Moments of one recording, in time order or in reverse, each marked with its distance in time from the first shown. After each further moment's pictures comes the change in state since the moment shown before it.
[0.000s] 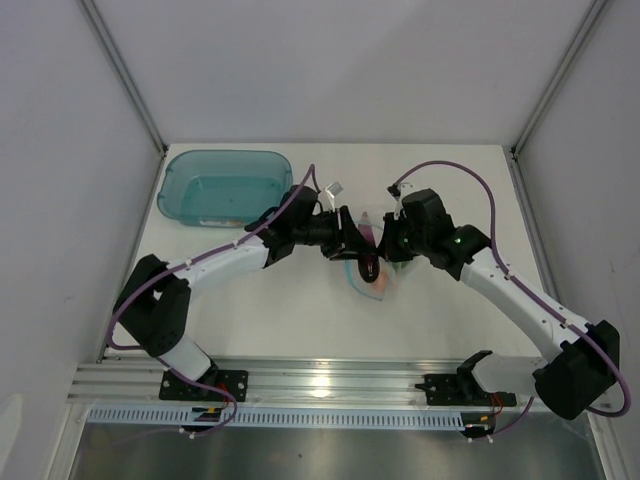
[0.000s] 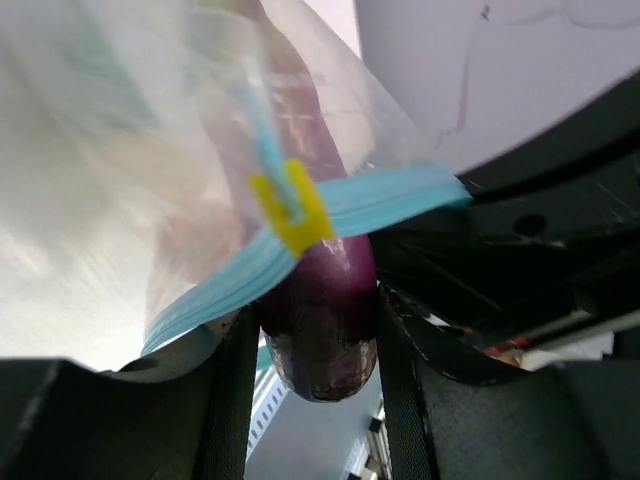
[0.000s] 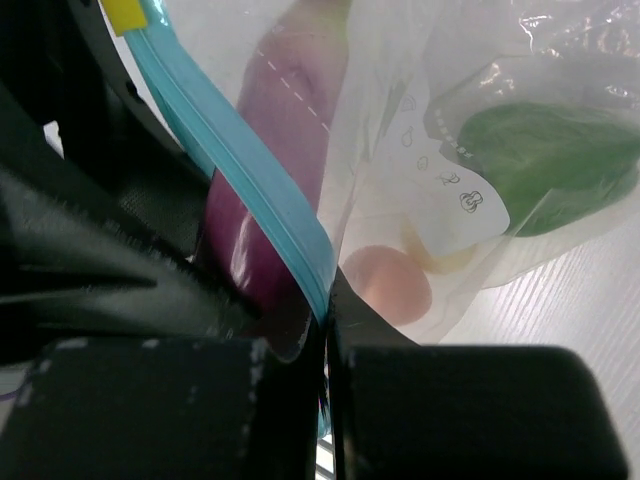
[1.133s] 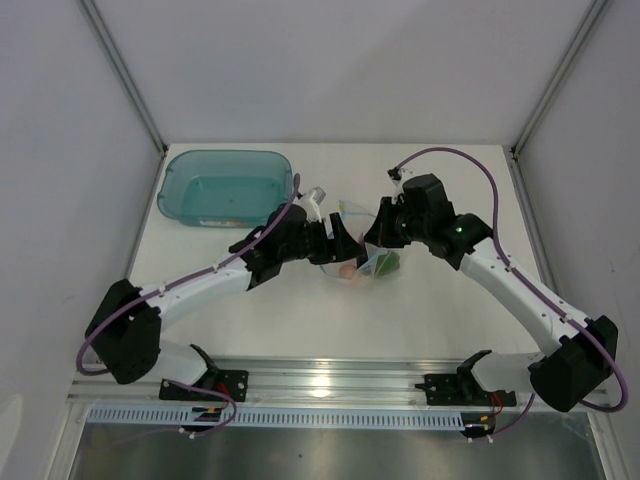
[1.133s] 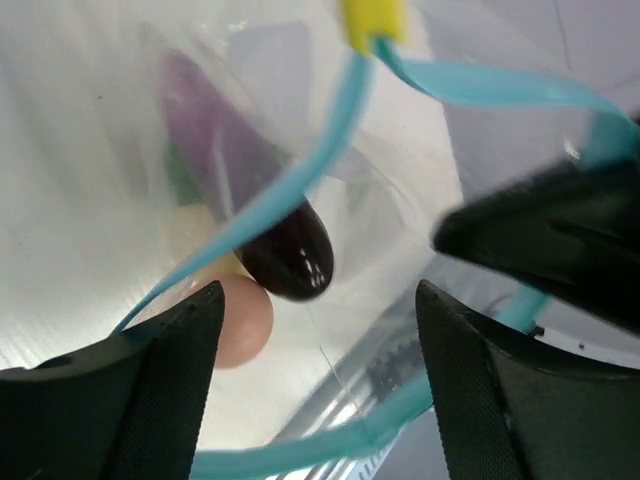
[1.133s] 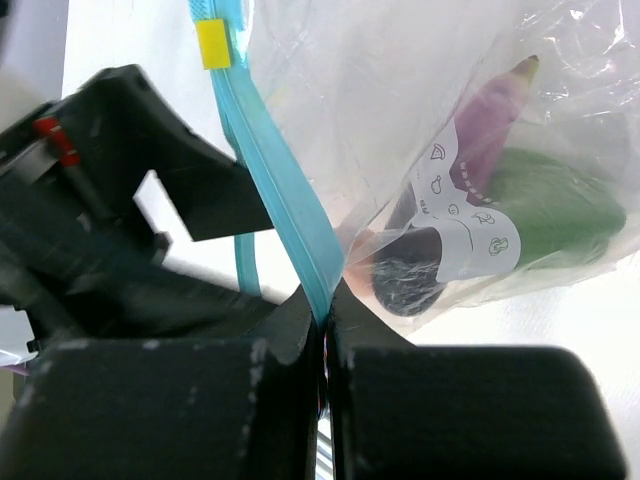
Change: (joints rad) left arm -0.056 -0.175 -0.153 0.003 -0.383 0.147; right arm -0.008 0.042 0.111 0.023 -0.098 0.130
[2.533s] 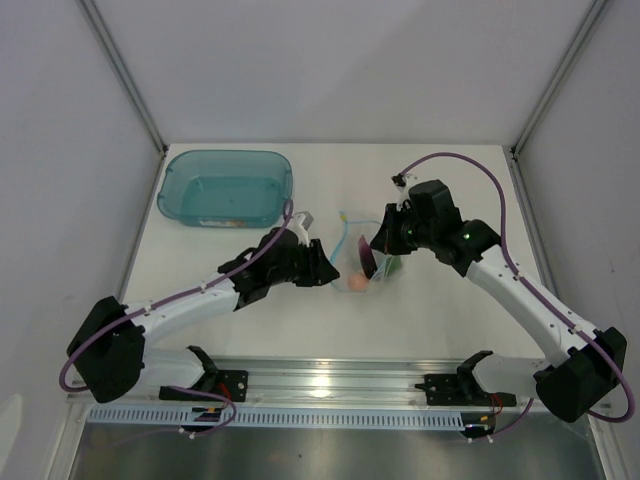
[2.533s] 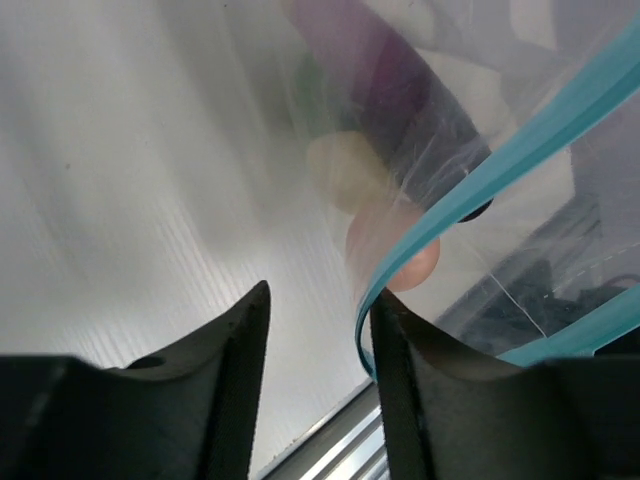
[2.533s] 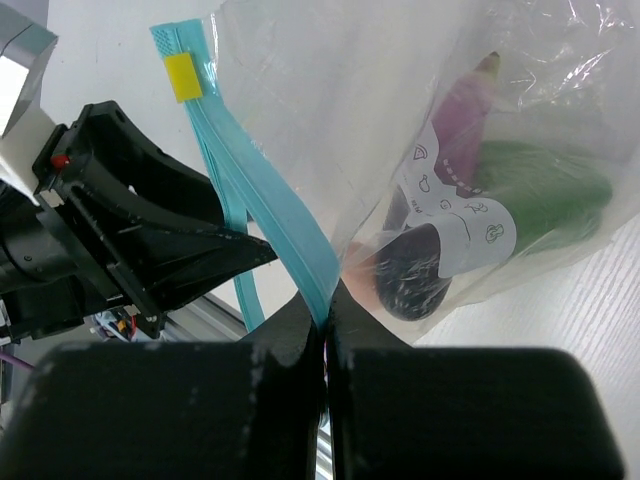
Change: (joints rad) left arm -0.033 -0.175 -0.210 -0.074 -0.146 0.083; right arm -0.013 -0.058 -0.034 -0.044 -0.005 -0.040
